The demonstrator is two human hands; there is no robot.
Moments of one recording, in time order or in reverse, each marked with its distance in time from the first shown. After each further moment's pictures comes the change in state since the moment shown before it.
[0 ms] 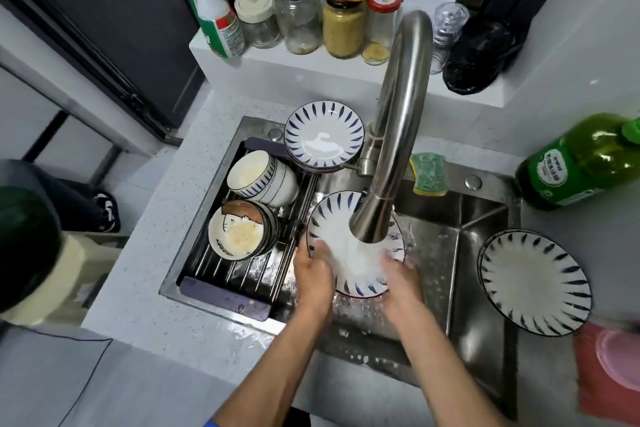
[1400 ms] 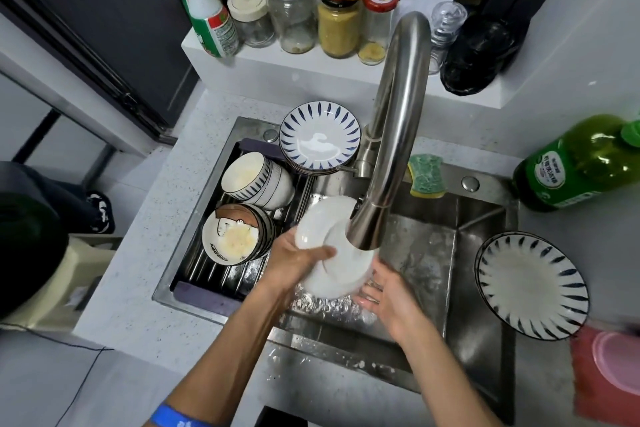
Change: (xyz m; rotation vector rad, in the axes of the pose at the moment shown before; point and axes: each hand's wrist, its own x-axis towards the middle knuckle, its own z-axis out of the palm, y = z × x) left_hand 0.046 0.027 -0.037 0.141 -0.321 -0.040; right_hand -0.004 -0.002 -0.016 0.123 -0.354 0.185
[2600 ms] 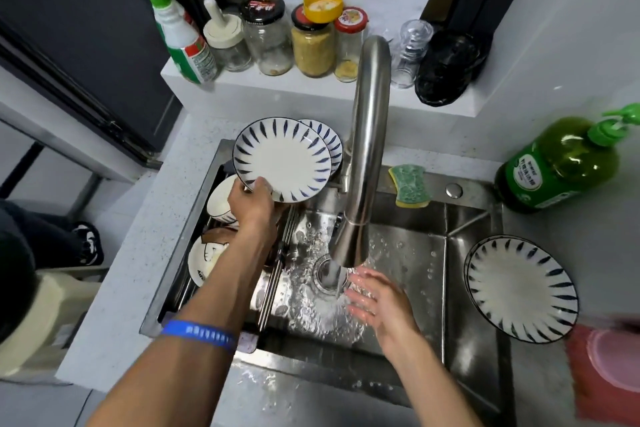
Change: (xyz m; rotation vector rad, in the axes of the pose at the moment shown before) left_hand 0.079 0.085 -0.010 -0.154 0.536 0.193; right_hand -0.015 -0.009 -0.001 -0.066 0.058 -0.087
